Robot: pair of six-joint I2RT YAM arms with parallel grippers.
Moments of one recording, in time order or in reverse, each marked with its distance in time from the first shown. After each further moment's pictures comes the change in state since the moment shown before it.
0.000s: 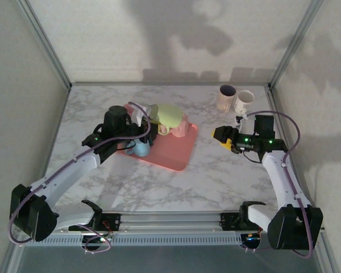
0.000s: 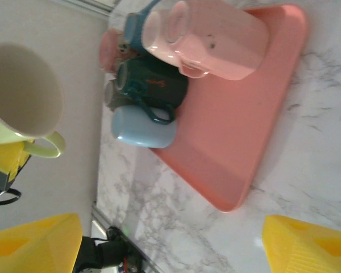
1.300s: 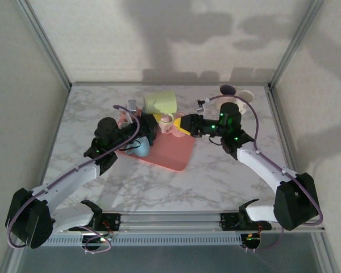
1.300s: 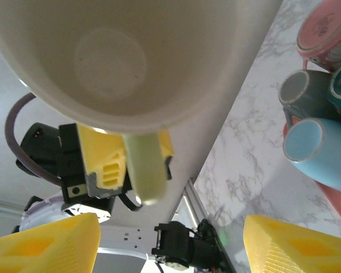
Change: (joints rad) left arm -0.019 -0.051 -0.217 0.591 0.024 -0.703; right arm 0.463 0.221 0.032 0.919 -0.064 0.547
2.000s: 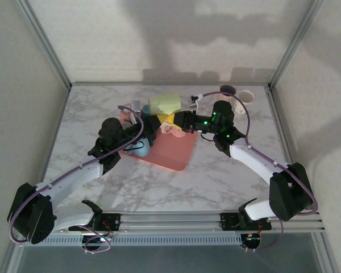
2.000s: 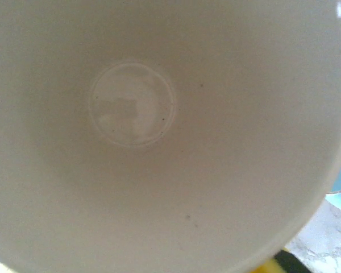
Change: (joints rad) left arm -0.032 0.040 0.002 0.050 0.002 -0.037; right arm 0.060 0.090 0.040 0.151 0.070 0.098
